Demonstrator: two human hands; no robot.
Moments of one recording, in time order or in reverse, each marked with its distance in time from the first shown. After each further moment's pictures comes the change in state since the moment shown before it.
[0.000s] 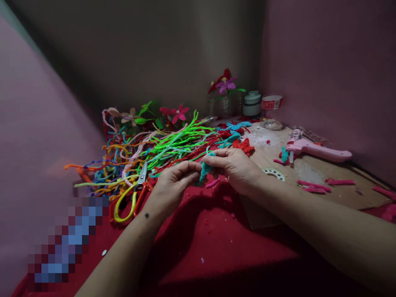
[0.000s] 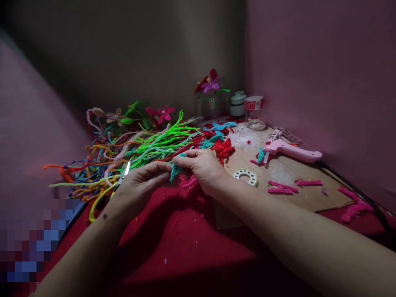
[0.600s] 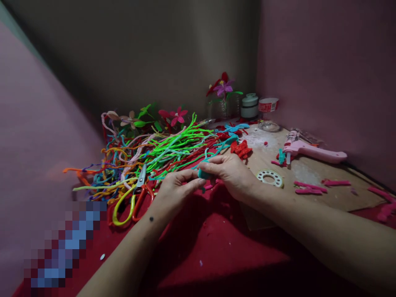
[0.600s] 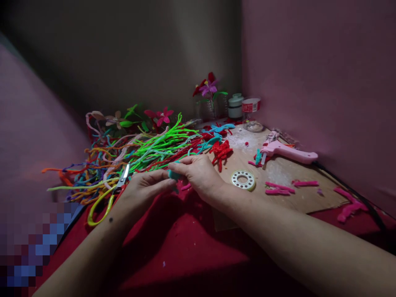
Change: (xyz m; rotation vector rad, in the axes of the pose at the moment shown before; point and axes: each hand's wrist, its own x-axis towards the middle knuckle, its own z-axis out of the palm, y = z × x) left_hand 0.000 0.000 0.001 0.205 -0.056 -0.010; right_hand -0.003 0.004 0.004 -0.063 0.014 -0.005
